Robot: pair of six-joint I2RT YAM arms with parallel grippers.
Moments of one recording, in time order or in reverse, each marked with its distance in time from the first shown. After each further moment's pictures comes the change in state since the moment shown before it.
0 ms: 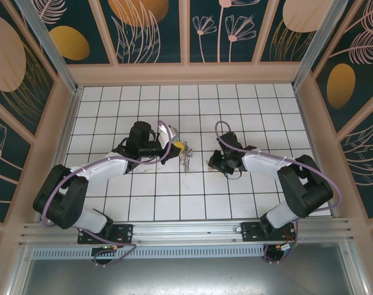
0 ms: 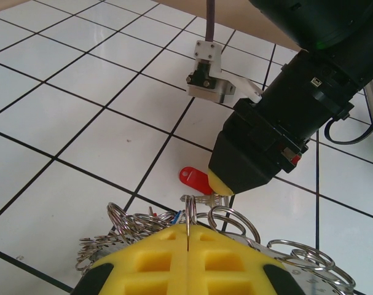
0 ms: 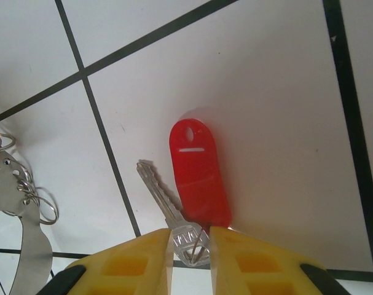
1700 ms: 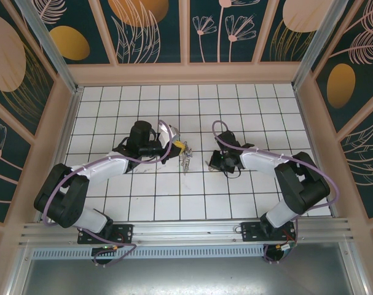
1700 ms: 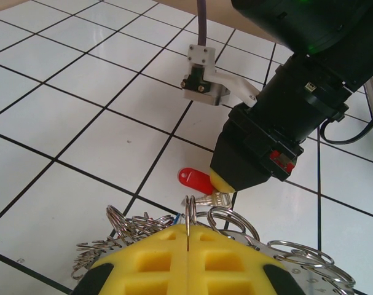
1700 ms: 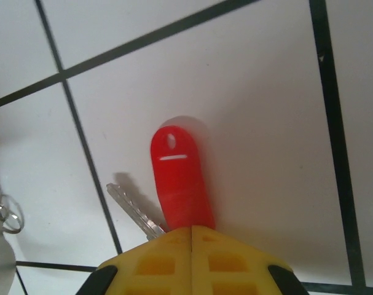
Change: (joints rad) left arm 0.000 0.011 0.010 -0.004 0.003 0.009; right arm 0.004 0.022 0.036 -0.048 0.045 -0.069
